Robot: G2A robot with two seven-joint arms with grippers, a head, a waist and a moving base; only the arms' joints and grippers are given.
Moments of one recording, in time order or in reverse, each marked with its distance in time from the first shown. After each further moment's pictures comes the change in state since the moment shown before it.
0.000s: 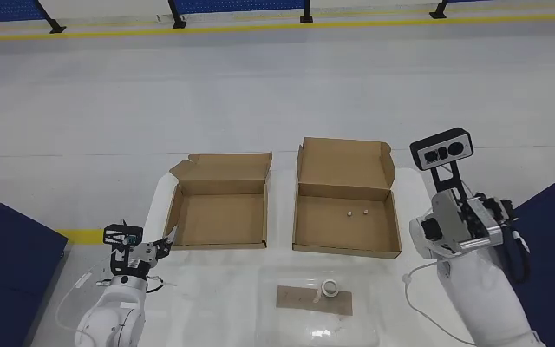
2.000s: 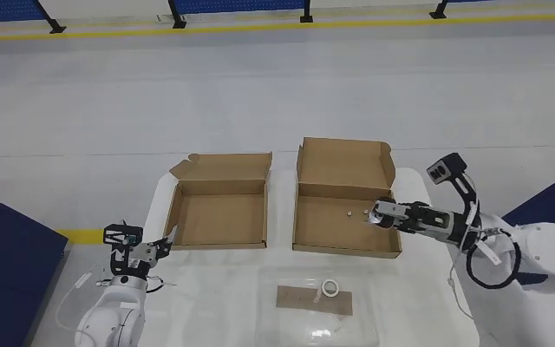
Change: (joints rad) left arm 0.000 0.000 0.000 0.000 0.000 0.000 0.000; right arm -0.225 0.086 0.425 0.003 -1.178 0.216 -0.158
